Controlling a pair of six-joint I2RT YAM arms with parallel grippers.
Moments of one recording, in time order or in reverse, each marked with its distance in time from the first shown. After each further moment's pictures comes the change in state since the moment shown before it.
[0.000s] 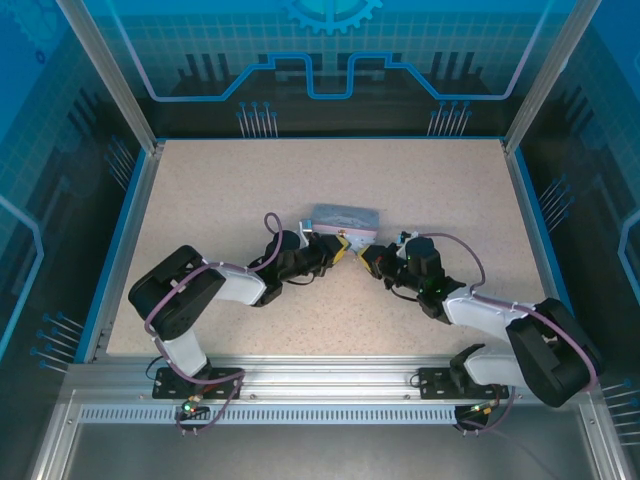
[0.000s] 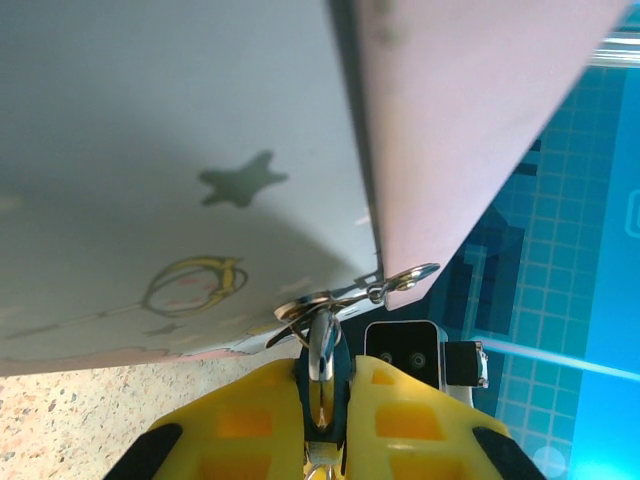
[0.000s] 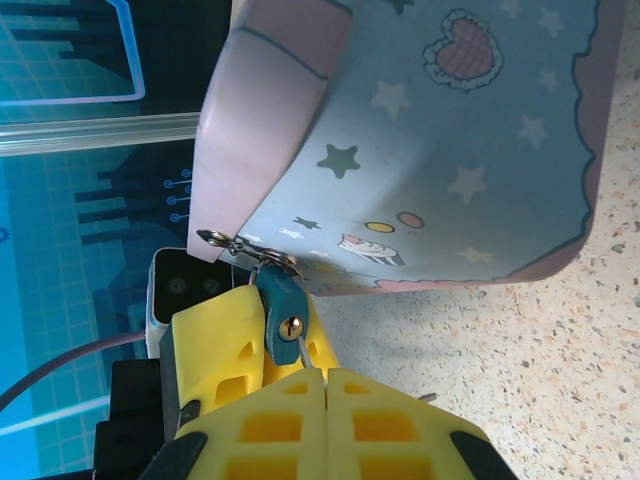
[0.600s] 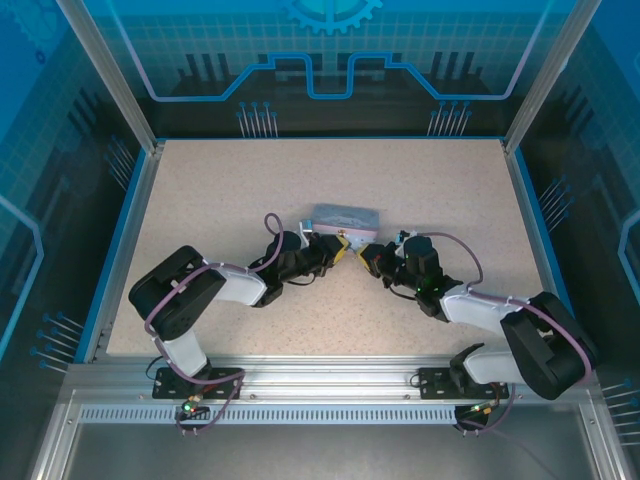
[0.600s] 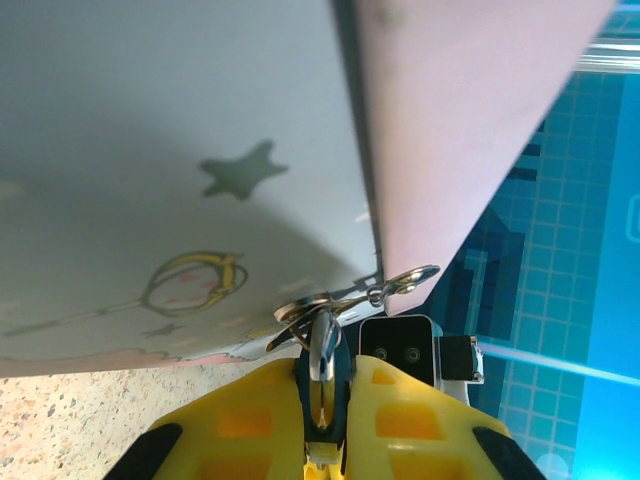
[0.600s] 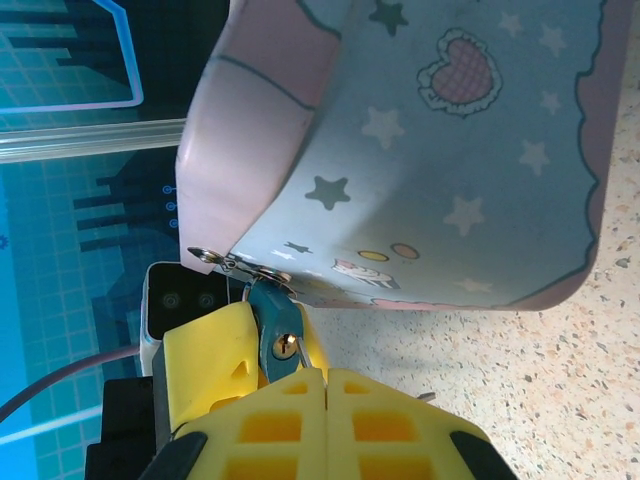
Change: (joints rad) left arm -0.008 0.000 0.000 0.001 -0.020 0.000; right arm 0.000 0.043 0.010 0.032 0.006 0.007
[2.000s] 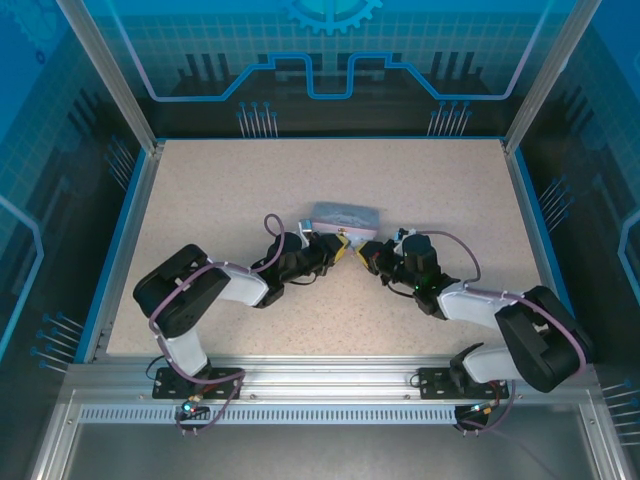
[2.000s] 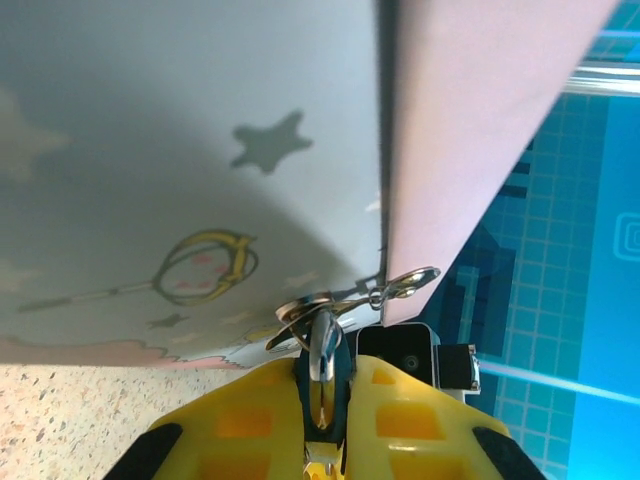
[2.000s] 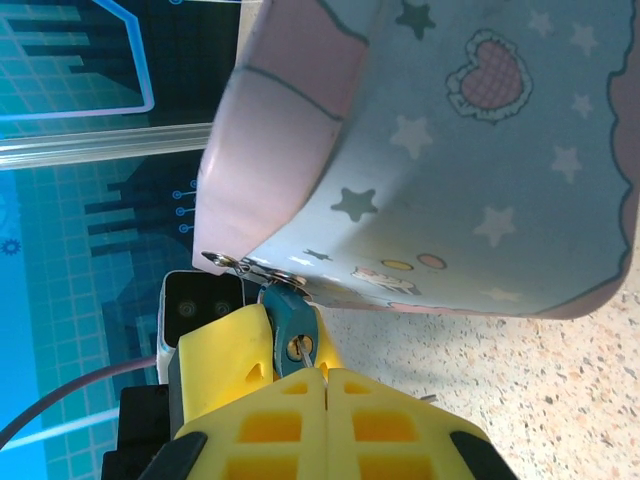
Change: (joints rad) left arm -0.007 0.030 0.000 0.050 -0.045 -0.027; right arm -0.001 0.050 0.010 0.064 0.004 0.015
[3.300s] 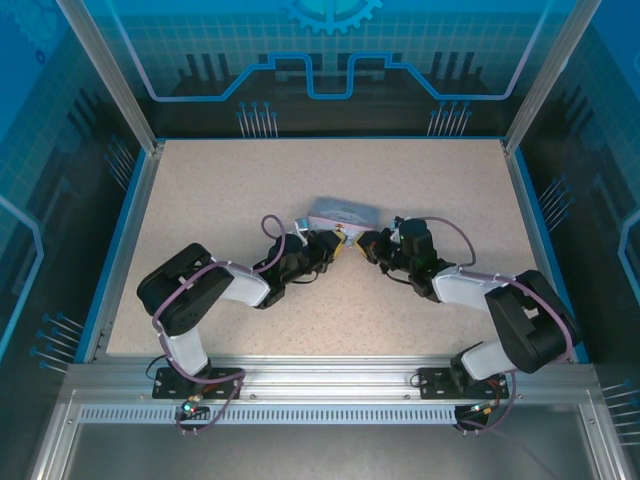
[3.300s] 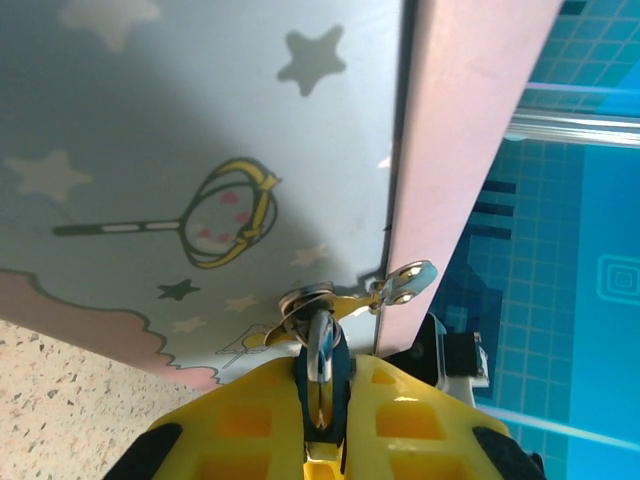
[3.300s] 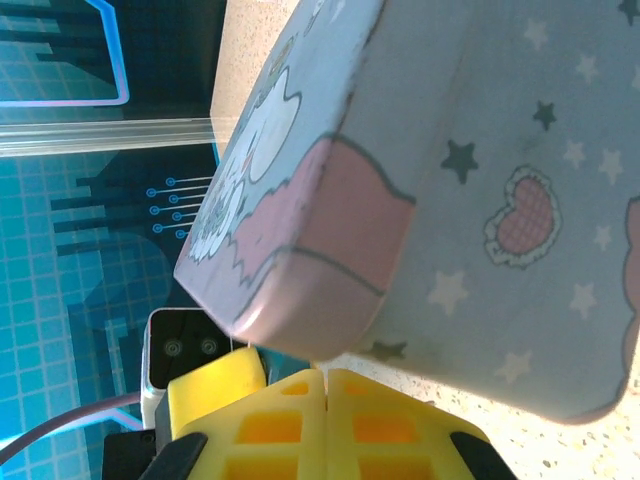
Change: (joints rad) left arm -0.010 0.019 0.000 0.037 -0.091 -0.018; right arm -0.060 0.105 0.130 -0.091 -0.074 -0.105
